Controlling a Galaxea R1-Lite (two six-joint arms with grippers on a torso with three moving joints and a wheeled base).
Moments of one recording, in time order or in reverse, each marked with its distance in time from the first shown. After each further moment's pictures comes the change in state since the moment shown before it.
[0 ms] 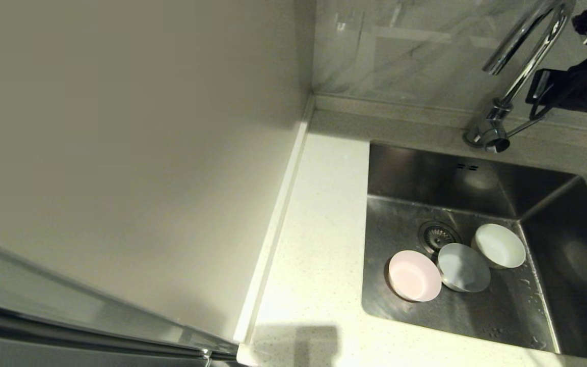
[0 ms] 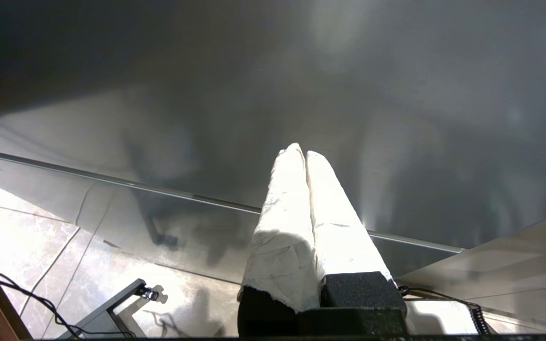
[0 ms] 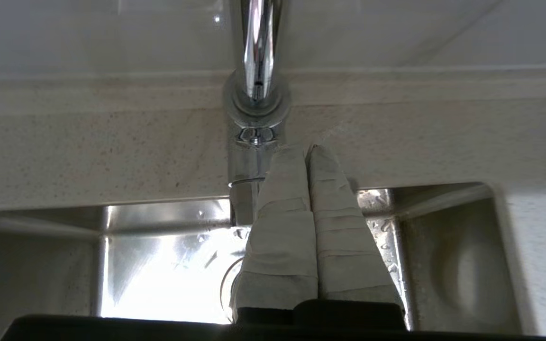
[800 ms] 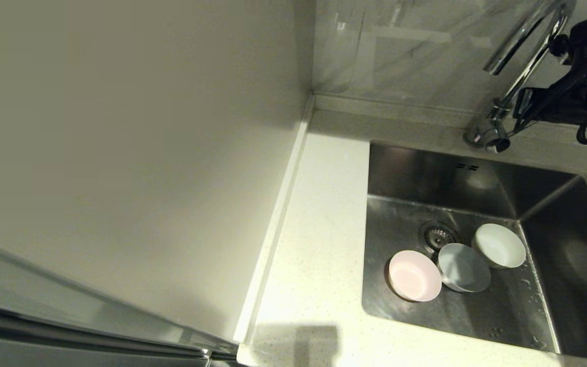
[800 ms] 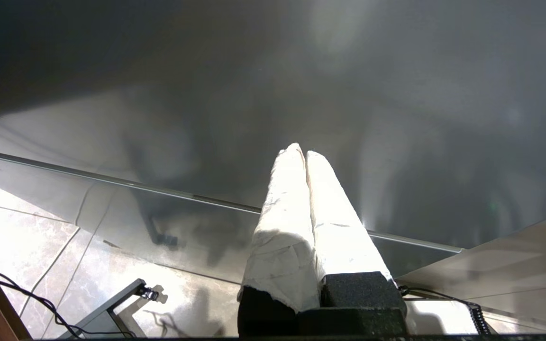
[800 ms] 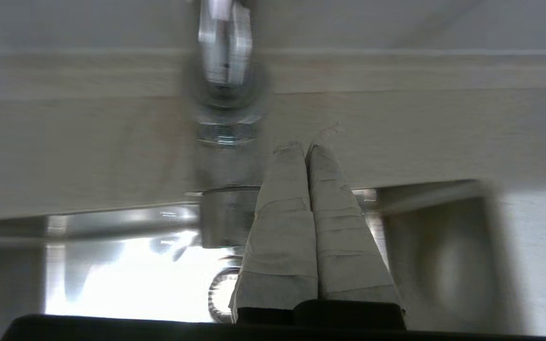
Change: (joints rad) left arm 0.000 0.000 0.000 0.000 0.000 0.000; right arm -0.015 0.100 -0.055 0.007 -0.066 -0.055
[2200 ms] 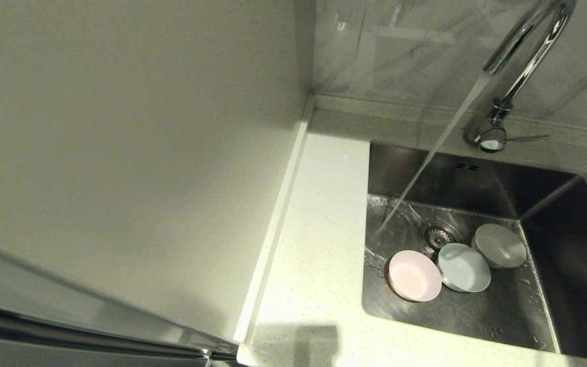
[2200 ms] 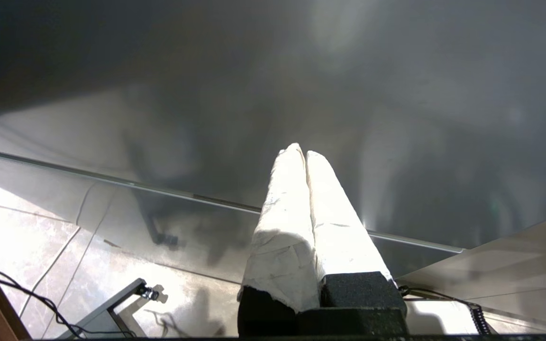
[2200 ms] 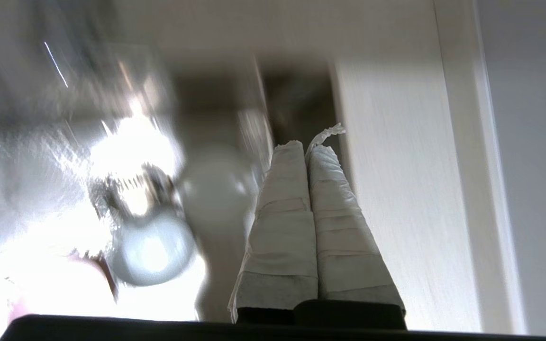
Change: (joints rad) left arm 0.000 0.000 0.000 0.000 0.001 0.000; right arm -0.182 -0.474 0.506 0.097 0.051 -0.101
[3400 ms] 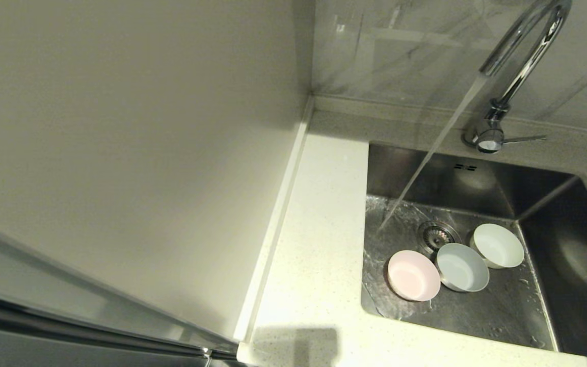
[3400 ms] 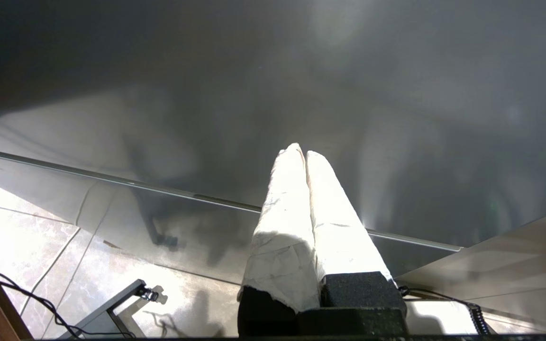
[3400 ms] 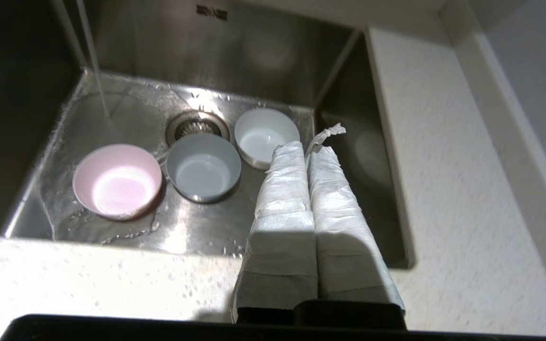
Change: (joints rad) left arm 0.001 0.000 0.000 0.000 0.000 0.000; right arm 0.171 -1.197 1.415 -0.708 0.075 -0.095
